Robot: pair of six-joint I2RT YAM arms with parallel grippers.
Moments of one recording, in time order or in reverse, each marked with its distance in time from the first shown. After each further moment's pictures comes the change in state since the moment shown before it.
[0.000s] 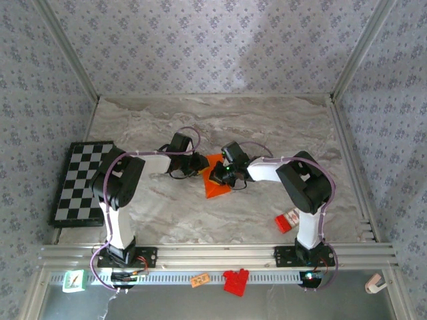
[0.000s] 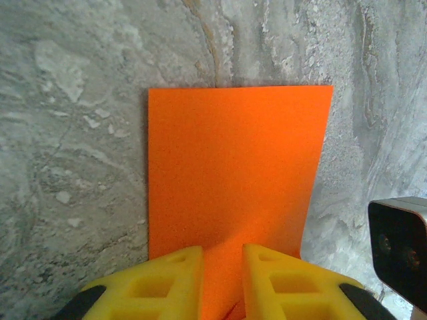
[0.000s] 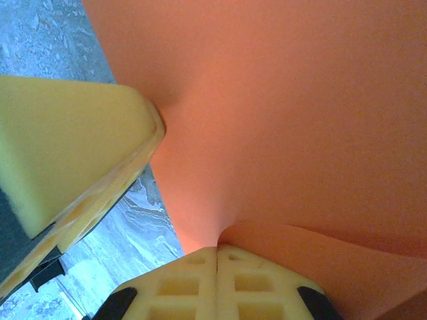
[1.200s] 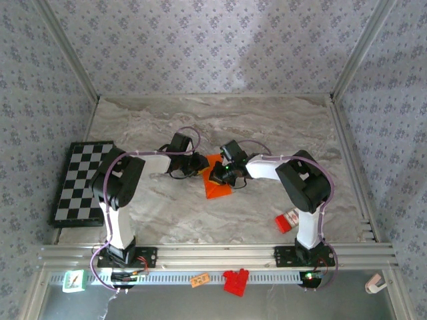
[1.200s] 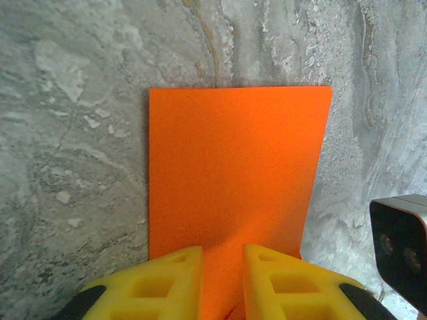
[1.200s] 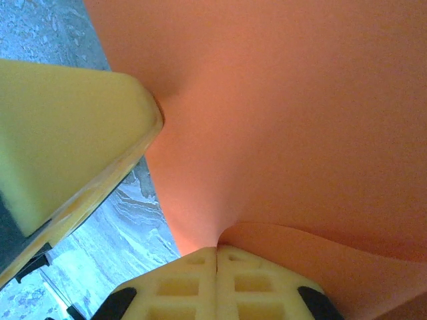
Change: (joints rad) left arm 0.000 0.000 0.000 -0.001 0.000 0.000; right arm 0.000 0.016 0.051 -0.094 -0.014 -0.067
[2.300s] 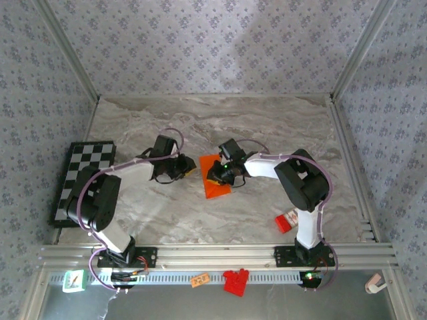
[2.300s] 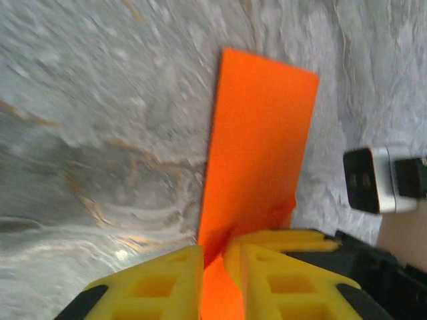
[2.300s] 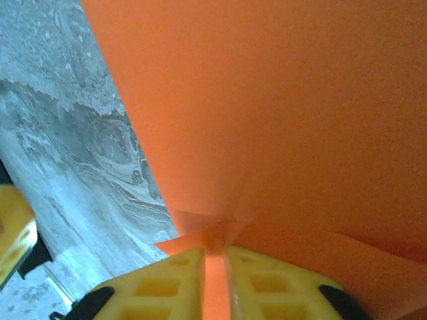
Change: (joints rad) left arm 0.055 -0.284 -0.163 -0.110 -0.038 -0.011; right arm -0.001 0.019 0.036 -0.039 -0.014 -0.004
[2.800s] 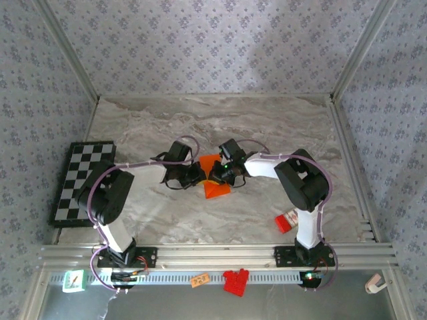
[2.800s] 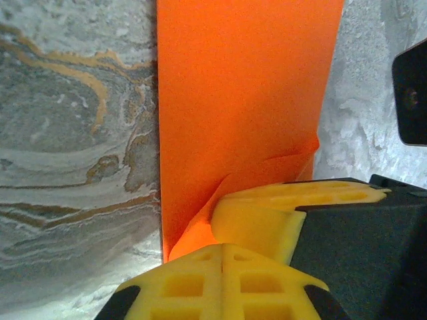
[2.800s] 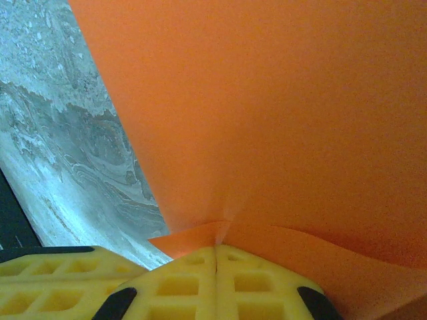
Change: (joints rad) left arm -0.115 0.101 0.030 -0.003 0.036 0.012; right arm -0.002 0.001 0.002 -0.008 0.002 0.000
